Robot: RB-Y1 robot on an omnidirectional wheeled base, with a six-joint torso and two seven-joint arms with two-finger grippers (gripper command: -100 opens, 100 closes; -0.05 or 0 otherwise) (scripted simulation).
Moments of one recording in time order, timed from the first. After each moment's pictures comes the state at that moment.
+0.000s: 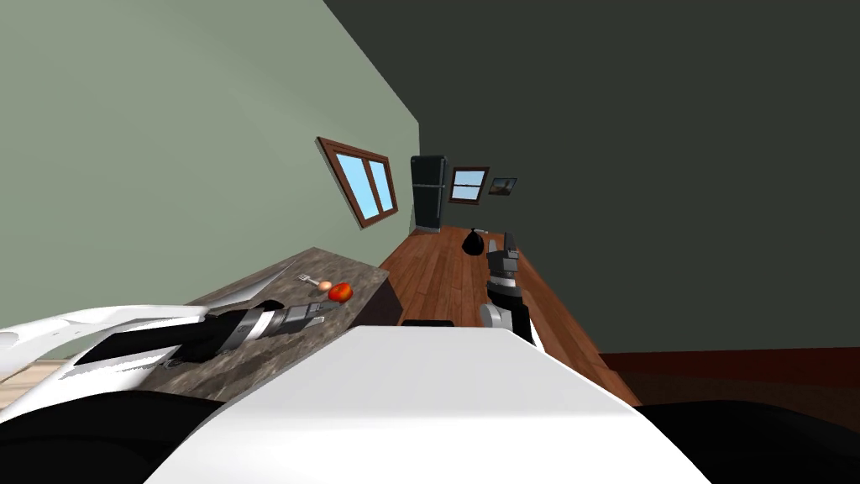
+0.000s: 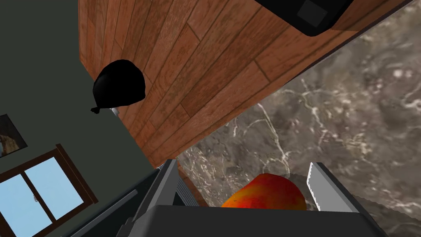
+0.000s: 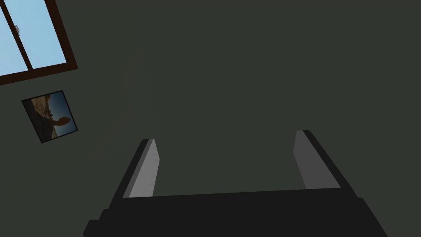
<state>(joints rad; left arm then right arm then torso) 0.57 2.07 -0.73 -1.82 0.49 -0.70 0.30 0.47 -0.02 0.06 -2.29 -0.05 -0.43 0.15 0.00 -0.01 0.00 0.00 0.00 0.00</state>
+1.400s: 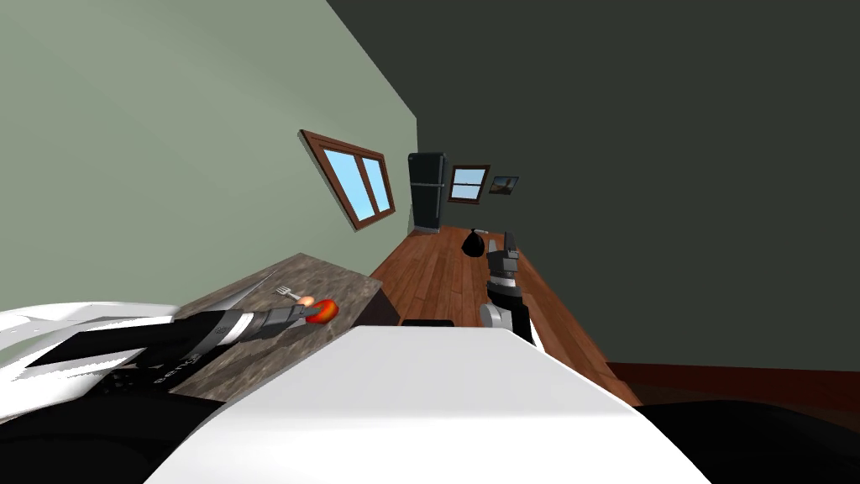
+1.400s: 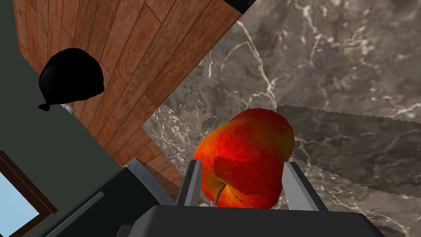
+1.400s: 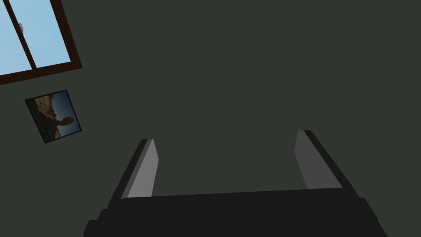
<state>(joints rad) 0.58 2.14 -0.79 -1.75 0.52 -0.67 0.31 0.47 -0.02 0.06 -2.29 -0.05 -0.43 0.15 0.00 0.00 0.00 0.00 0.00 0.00</state>
